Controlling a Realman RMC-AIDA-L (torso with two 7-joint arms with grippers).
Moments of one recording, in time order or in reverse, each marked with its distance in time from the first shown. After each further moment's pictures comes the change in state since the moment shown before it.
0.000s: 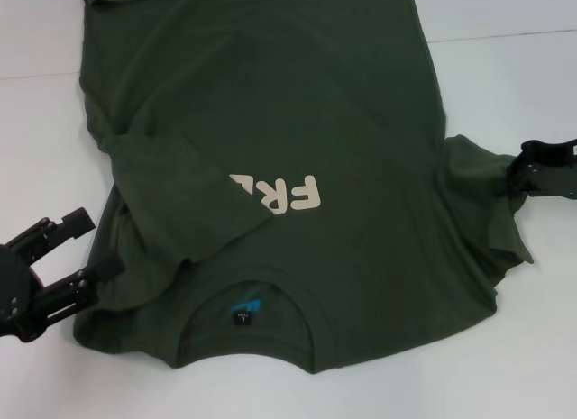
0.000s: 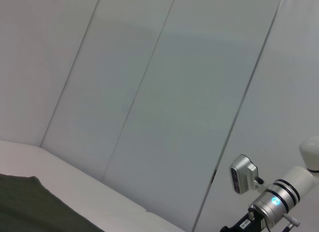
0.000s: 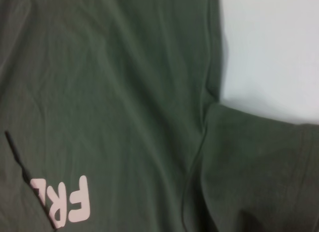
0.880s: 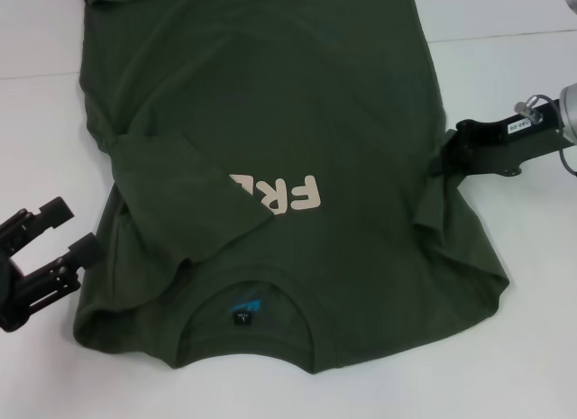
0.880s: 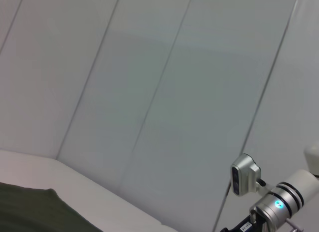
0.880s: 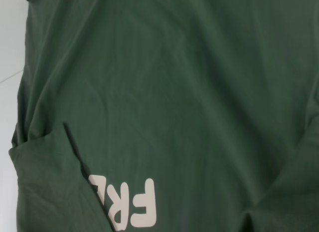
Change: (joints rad) left arm 0.010 0.000 -0.031 0.003 -0.026 -0.006 0.000; right arm 0.087 0.063 -0.014 0.007 0.025 0.028 -0.012
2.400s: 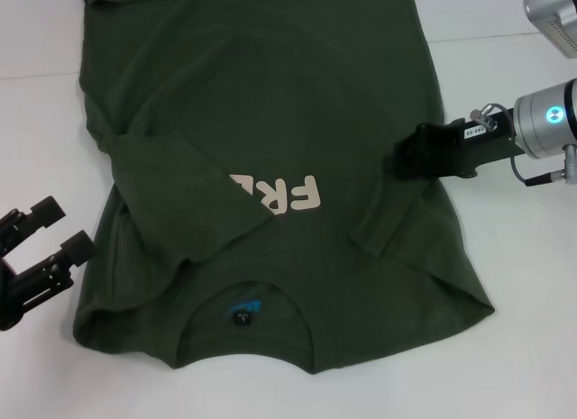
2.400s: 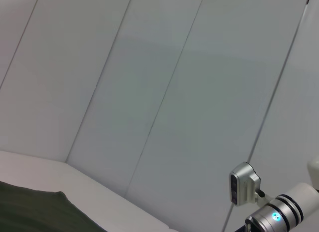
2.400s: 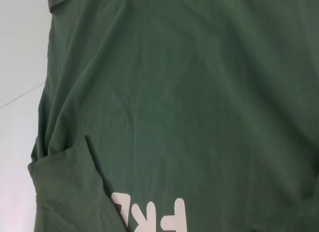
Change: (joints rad) left arm 0.005 0.000 -0.021 -0.003 0.000 -0.003 0.000; right arm 0.018 0.054 -0.001 0.078 0.057 0.137 -0.049
